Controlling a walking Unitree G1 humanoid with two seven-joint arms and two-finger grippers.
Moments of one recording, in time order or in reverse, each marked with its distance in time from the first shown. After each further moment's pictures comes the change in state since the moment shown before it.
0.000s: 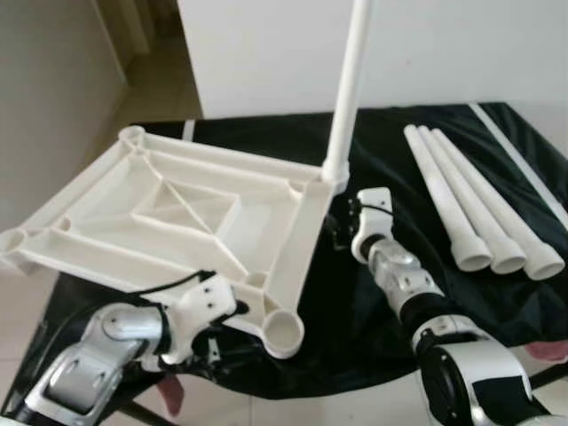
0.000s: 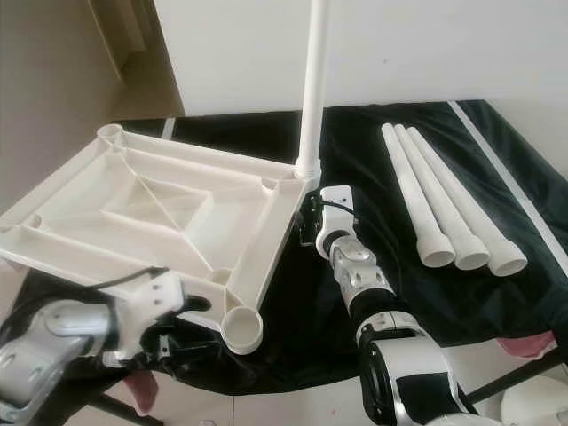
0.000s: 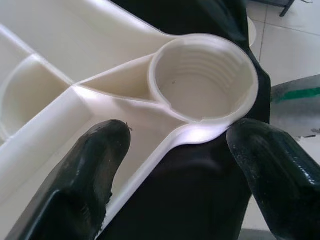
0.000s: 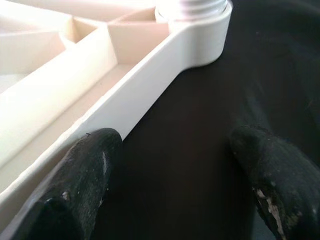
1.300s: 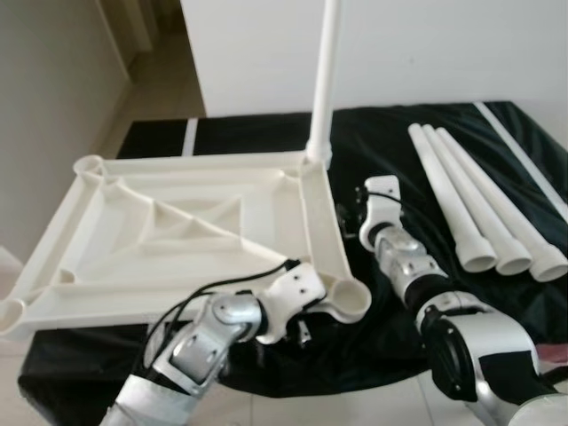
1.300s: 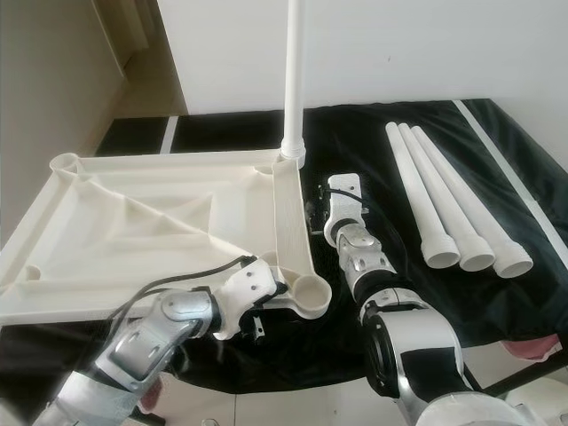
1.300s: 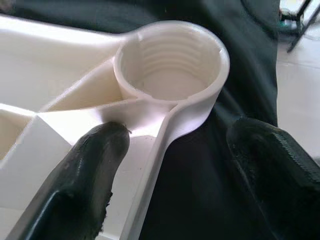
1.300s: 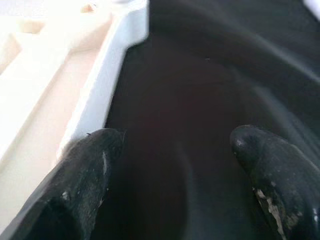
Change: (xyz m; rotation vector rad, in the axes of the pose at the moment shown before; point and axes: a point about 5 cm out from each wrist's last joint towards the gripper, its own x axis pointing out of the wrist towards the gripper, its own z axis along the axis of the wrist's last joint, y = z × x) left arm 0.093 0.004 0.045 0.016 -0.177 0.055; right arm 0.007 -0.016 0.017 -0.066 -0.025 -0.177
